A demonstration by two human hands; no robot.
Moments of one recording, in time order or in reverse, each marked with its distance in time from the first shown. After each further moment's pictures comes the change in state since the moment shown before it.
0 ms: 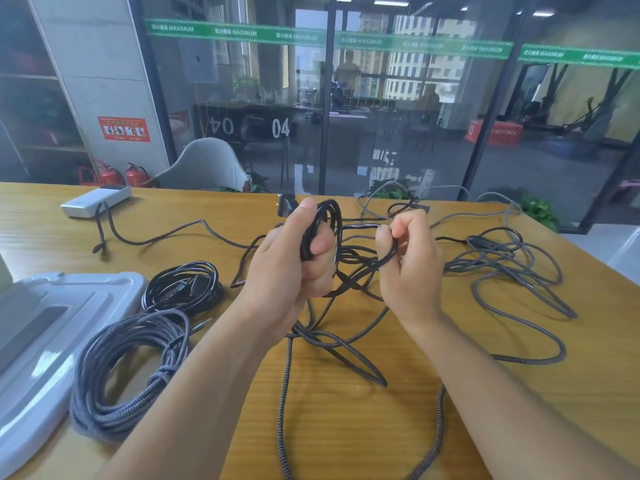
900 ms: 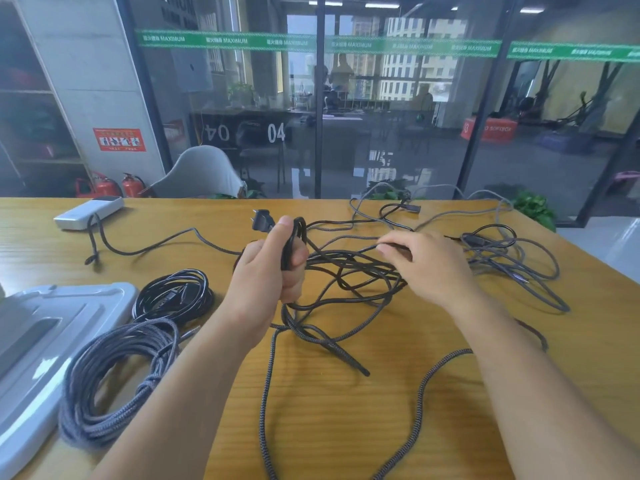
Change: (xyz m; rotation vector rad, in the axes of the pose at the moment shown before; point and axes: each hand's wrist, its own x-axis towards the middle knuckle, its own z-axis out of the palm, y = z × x) left_hand 0.008 -0.014 -0.014 0.211 0.136 -0.043; right_hand 0.031 0.030 -0.050 -0.408 -0.607 0.122
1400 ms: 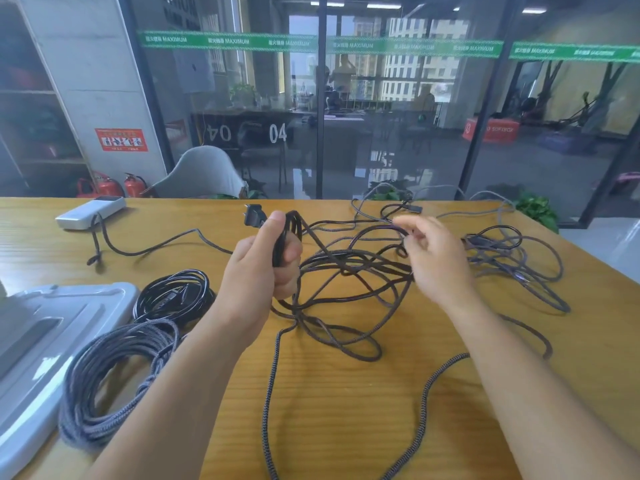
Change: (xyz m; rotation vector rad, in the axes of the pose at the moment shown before) left_hand -0.001 0.006 -0.003 -0.021 0.019 0.047; right_hand 0.000 0.004 0.009 0.402 0.163 0.201
